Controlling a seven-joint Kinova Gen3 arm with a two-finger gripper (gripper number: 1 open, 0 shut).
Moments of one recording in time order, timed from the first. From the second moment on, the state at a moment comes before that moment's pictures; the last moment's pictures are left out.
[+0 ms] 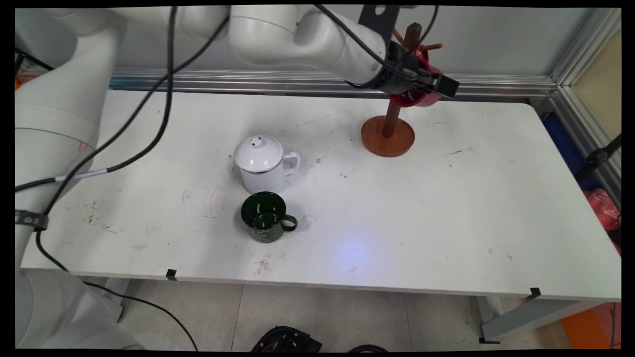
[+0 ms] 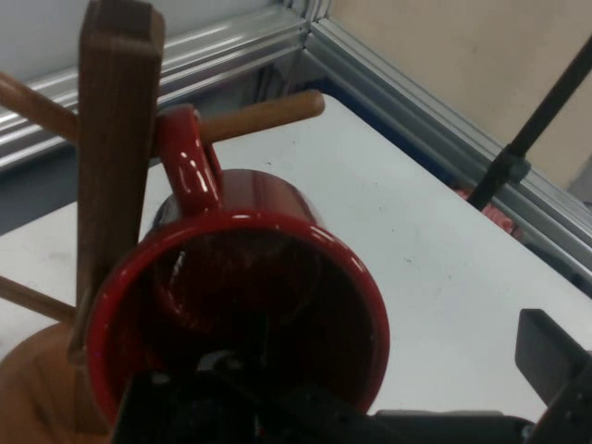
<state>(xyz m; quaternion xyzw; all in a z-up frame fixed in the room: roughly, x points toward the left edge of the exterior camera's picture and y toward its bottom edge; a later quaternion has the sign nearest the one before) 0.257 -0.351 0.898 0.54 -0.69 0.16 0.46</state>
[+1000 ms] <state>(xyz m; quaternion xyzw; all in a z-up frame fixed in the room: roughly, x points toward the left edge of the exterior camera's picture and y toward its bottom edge) 0.235 -0.367 0.882 0.60 -0.64 0.15 0.46</state>
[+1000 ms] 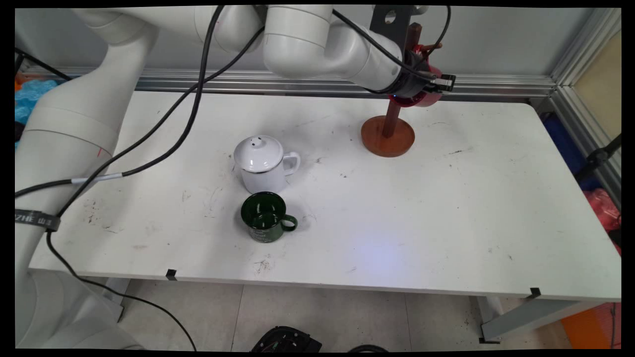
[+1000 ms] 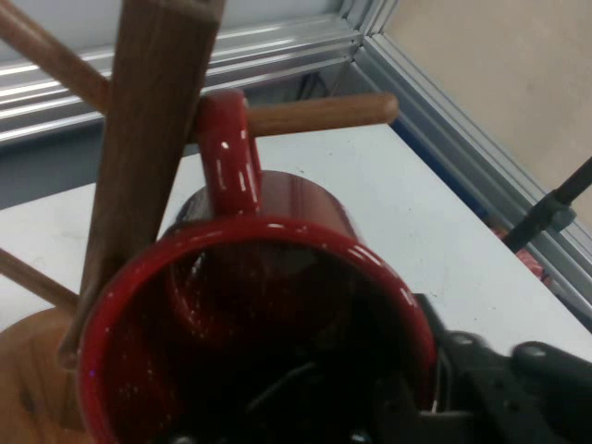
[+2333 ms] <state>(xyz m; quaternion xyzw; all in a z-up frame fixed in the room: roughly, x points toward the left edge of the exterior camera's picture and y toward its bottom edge) 0.224 -0.359 0.902 0.57 -0.65 0.15 0.48</state>
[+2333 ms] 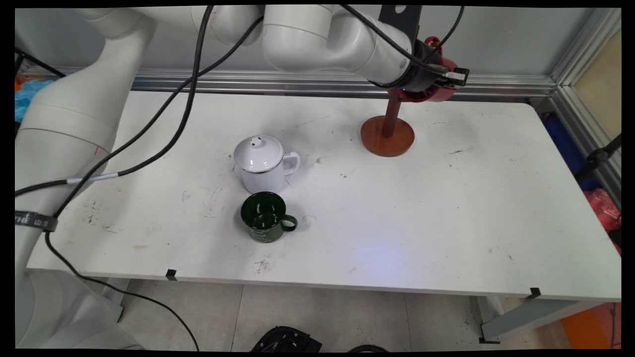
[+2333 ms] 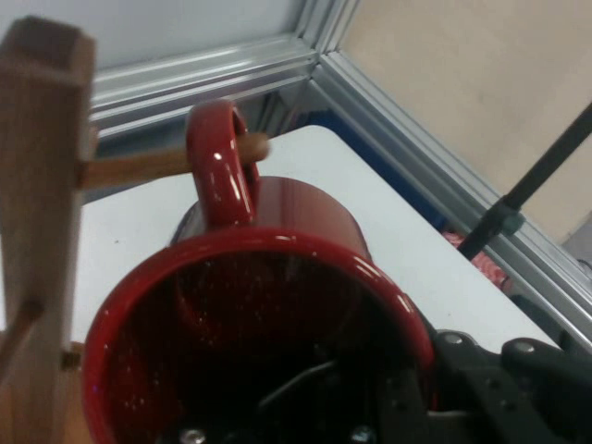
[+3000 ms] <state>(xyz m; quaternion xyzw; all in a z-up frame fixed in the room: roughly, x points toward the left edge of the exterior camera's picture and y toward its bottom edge) 0.203 -0.346 0.913 0.47 -0.72 0.17 0.48</state>
